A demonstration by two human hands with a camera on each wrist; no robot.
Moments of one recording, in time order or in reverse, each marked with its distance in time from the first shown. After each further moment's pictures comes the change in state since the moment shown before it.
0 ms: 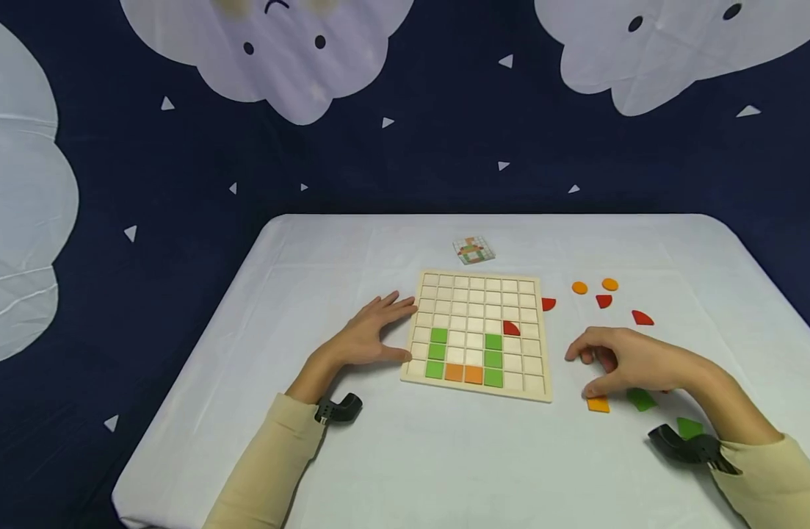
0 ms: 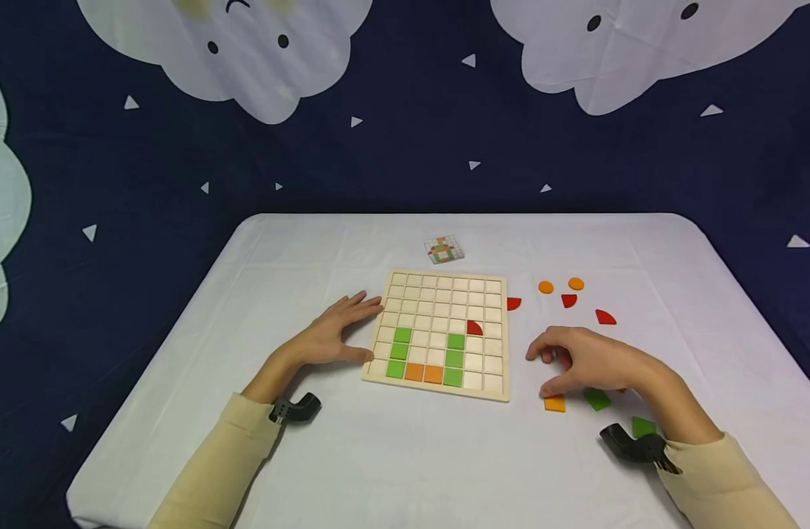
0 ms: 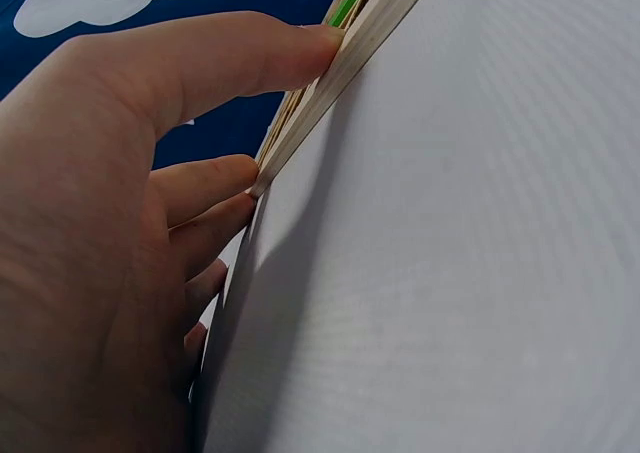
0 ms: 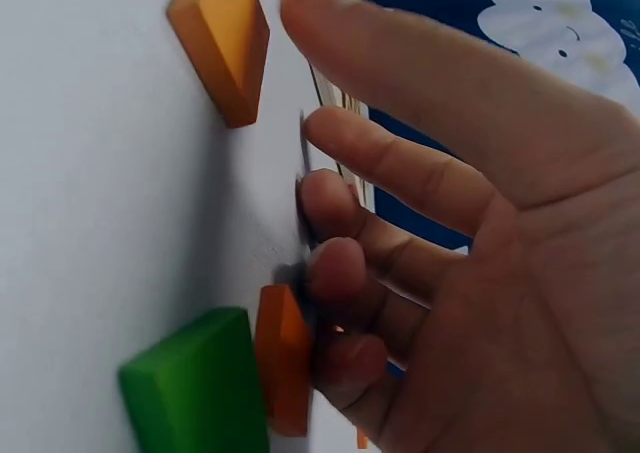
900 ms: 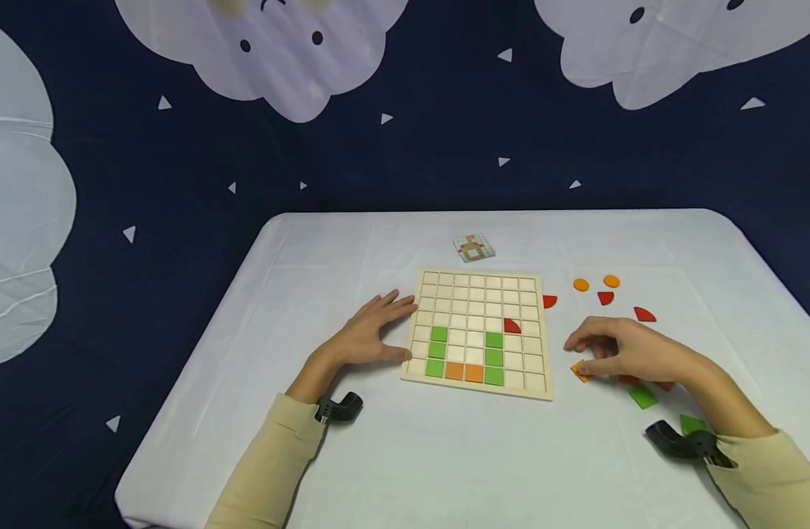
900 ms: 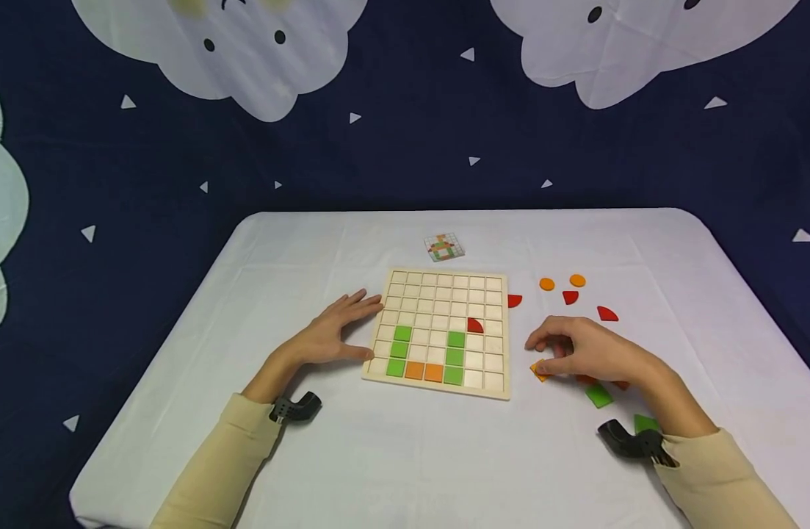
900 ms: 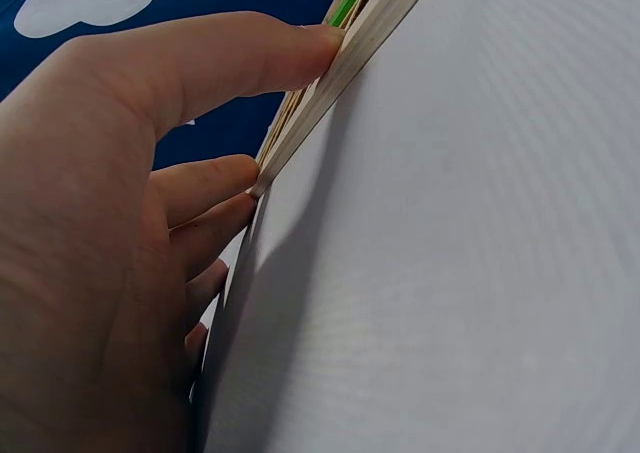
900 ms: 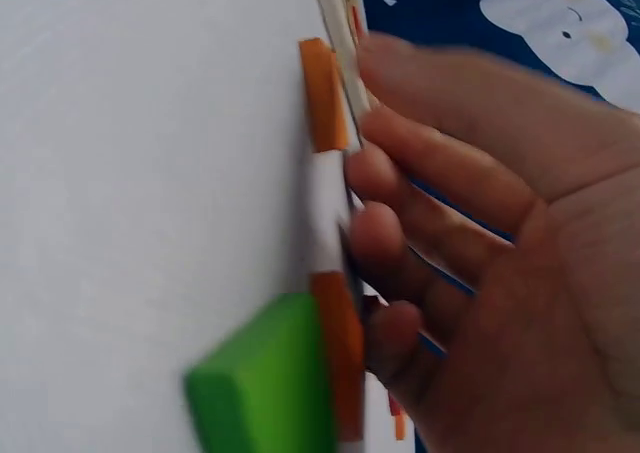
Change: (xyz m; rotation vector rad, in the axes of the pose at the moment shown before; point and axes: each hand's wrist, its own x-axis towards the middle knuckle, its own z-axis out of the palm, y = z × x) left_hand -0.001 0.000 -0.001 0.000 -0.009 -0.009; right_hand 0.008 0.015 0.002 0.078 0.084 -0.043
